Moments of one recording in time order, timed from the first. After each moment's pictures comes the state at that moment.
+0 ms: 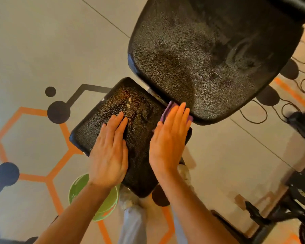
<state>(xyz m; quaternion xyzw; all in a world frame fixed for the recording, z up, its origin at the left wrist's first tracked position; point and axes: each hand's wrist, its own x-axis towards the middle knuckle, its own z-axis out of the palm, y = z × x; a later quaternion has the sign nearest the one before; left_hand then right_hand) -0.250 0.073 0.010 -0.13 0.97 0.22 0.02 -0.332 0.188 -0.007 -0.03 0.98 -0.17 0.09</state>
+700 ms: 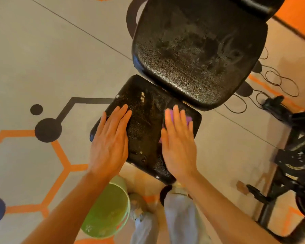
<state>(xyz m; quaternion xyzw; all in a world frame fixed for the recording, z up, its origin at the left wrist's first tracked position) -0.237 0.012 0.007 -0.04 0.97 0.22 0.00 -0.283 0.188 0.003 -0.13 0.98 -0.10 0.10</state>
